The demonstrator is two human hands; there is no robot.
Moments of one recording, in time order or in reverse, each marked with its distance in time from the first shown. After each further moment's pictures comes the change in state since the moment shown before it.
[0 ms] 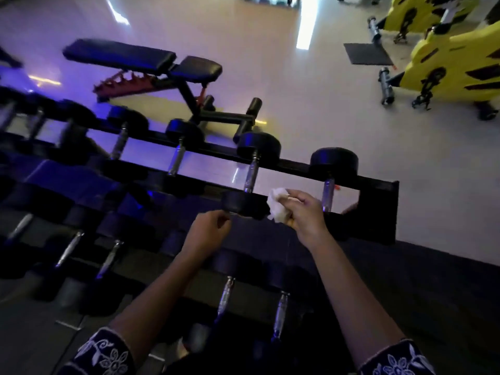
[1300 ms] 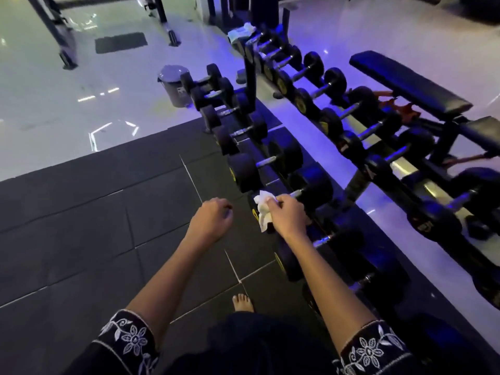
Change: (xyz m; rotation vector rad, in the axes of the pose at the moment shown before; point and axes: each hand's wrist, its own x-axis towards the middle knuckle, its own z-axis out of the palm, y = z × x) left_hand -0.262 -0.595 -0.511 0.099 0.465 -0.571; right_hand -0.249 0.303 0.797 -1.059 -0.608 -0.604
